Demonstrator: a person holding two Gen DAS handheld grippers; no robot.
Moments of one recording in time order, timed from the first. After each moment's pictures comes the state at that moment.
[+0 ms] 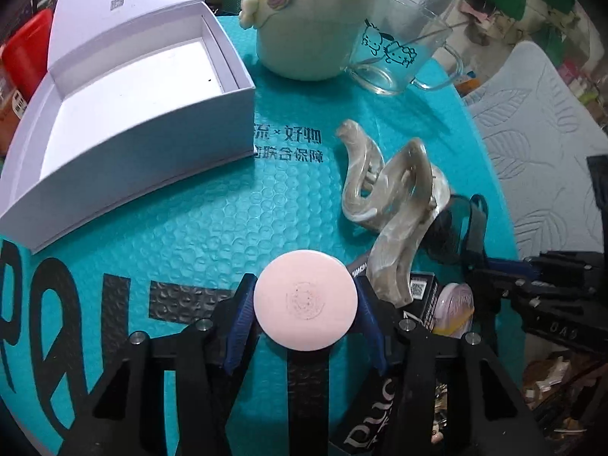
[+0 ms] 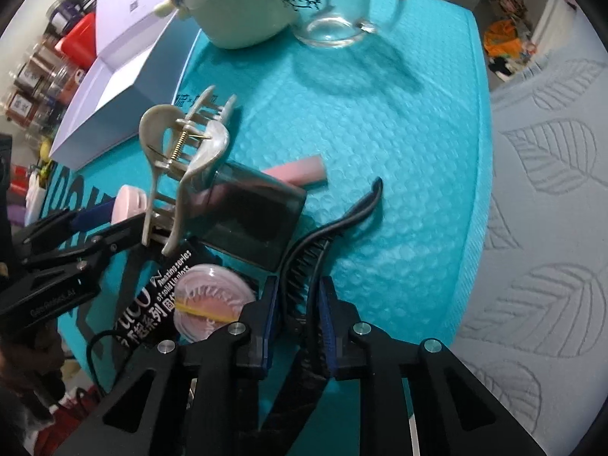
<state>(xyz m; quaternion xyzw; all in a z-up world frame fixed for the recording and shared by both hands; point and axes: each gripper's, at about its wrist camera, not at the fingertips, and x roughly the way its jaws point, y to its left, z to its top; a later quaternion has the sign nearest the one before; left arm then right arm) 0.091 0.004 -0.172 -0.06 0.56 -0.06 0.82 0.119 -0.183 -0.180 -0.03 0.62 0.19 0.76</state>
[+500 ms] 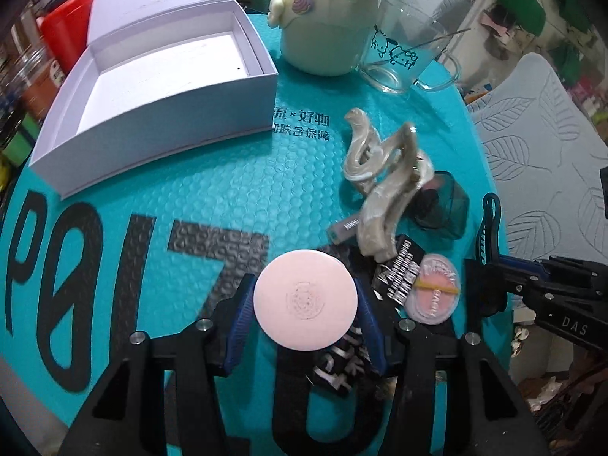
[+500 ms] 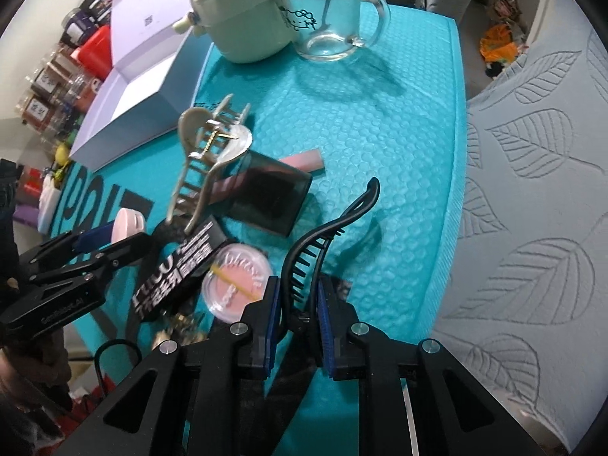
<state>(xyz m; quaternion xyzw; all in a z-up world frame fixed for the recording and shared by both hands) 0.052 0.002 -0.152 -0.10 0.56 -0.02 0.82 0.086 -0.205 -0.156 -0.02 0.60 0.21 0.77</state>
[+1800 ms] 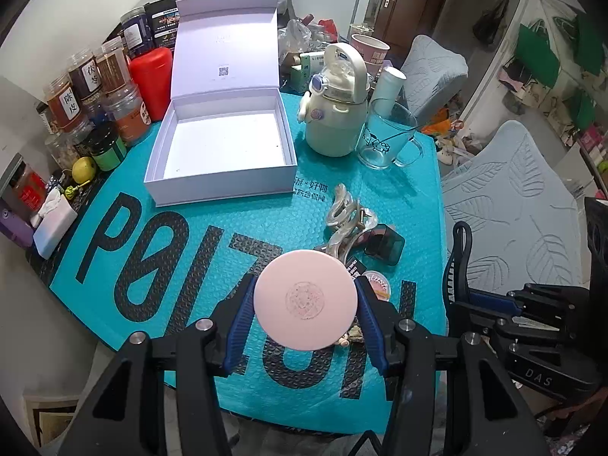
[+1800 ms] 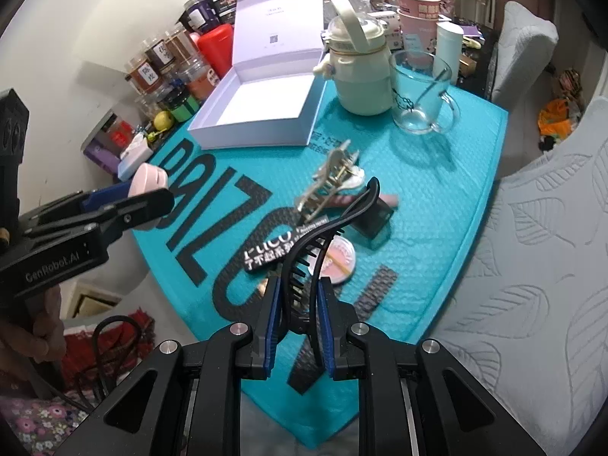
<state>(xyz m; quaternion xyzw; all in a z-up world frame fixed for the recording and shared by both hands) -0.026 -0.011 -0.017 -0.12 0.49 0.06 0.86 0.035 -0.182 -0.054 -0.07 0.54 0.34 0.77</state>
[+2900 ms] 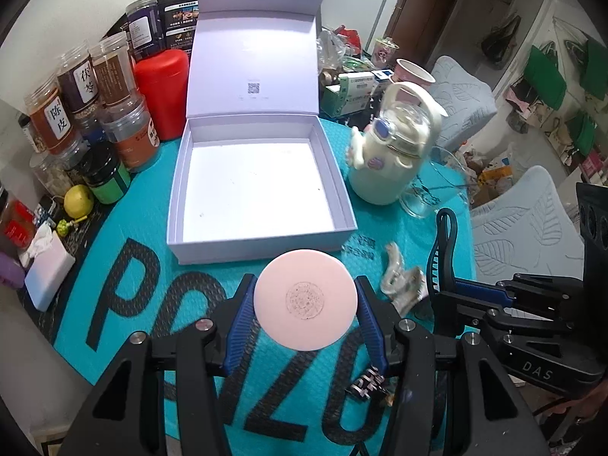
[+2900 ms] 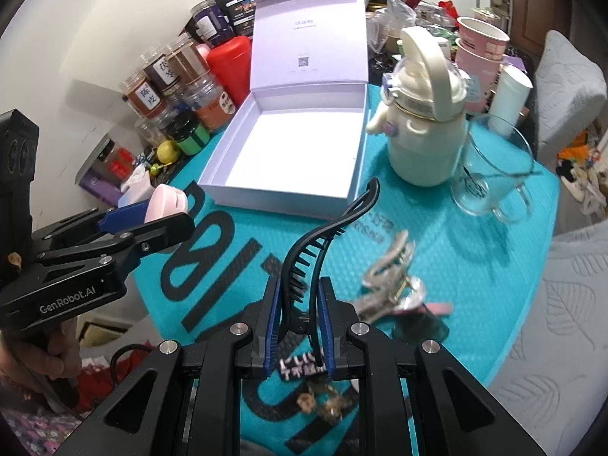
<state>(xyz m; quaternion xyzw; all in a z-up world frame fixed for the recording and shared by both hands) 0.045 0.094 -0.027 -0.15 0.49 0.05 0.86 0.113 -0.068 -0.049 -0.08 0.53 0.36 0.76</state>
